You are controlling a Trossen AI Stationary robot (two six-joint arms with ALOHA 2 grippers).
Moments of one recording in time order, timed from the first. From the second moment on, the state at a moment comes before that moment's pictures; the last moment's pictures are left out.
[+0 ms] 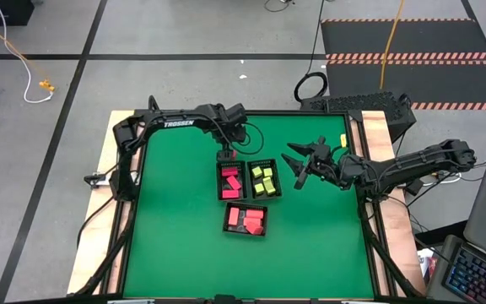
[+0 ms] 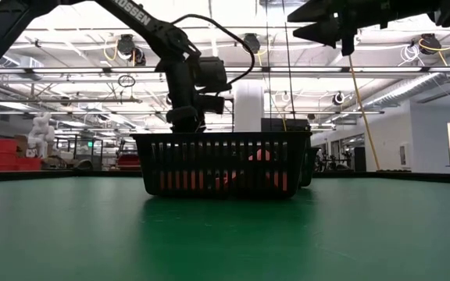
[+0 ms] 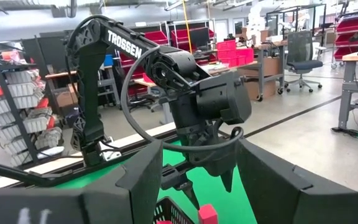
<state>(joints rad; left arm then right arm) 0.47 1.99 1.51 -0.82 0.08 0.51 0.13 0.99 0.48 0.56 0.62 0.13</state>
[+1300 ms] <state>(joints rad) 0.43 2.10 1.51 -0.78 0.04 0.49 0.14 0.99 0.48 0.58 0.62 0.13</state>
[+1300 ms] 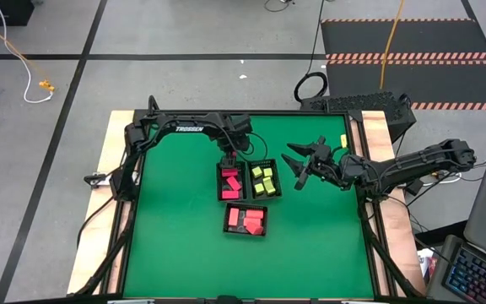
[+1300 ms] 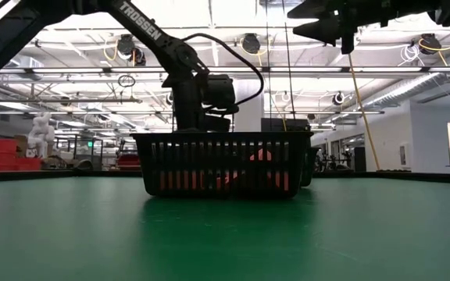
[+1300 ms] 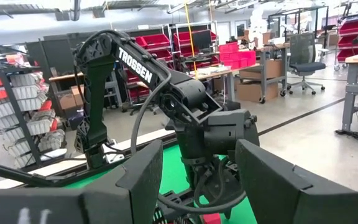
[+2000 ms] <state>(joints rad) 0.44 2.10 1.51 -0.82 -0.06 0.49 0.14 0.99 0.48 0.58 0.62 0.13</state>
